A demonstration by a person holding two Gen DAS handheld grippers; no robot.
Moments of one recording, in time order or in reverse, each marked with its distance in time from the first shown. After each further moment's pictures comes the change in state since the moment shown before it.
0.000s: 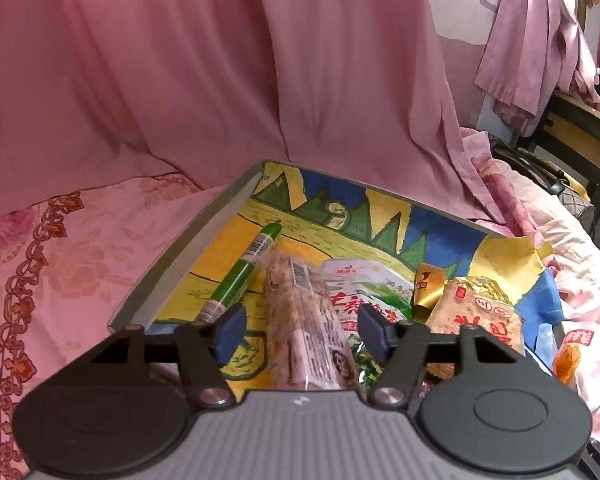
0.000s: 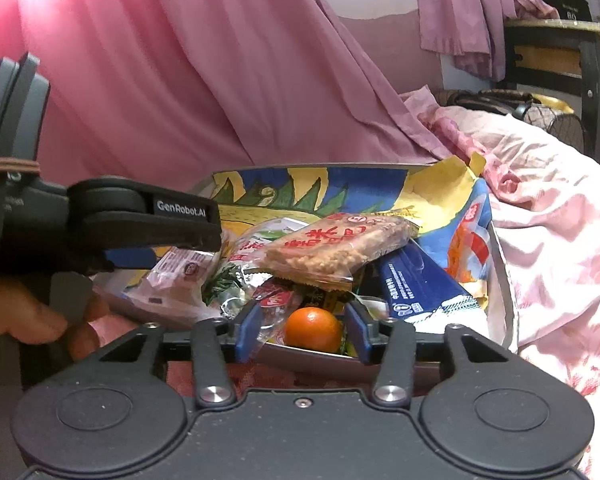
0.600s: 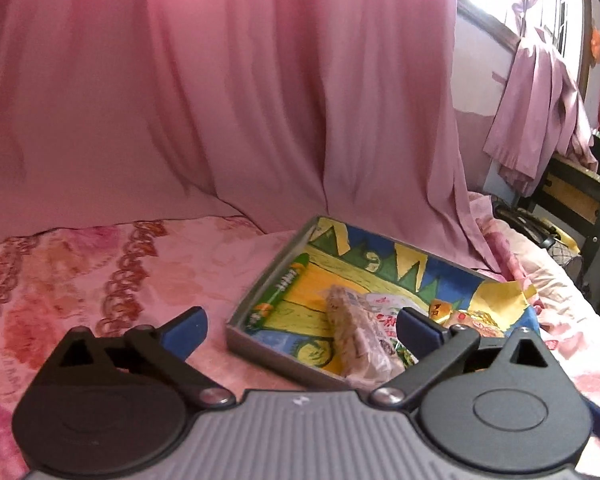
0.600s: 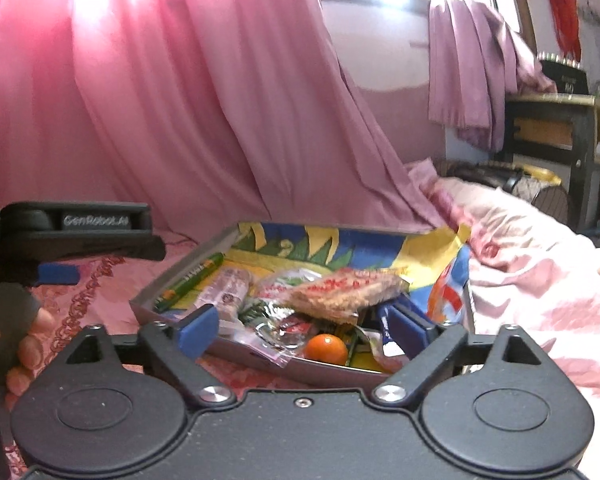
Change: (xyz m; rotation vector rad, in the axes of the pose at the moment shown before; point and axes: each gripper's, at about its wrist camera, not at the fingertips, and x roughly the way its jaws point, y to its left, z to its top) left arm -0.098 0.052 -0.016 -0.075 -0.159 0.020; right arm -0.078 0.022 -0.006 -0.088 -0.182 -0.009
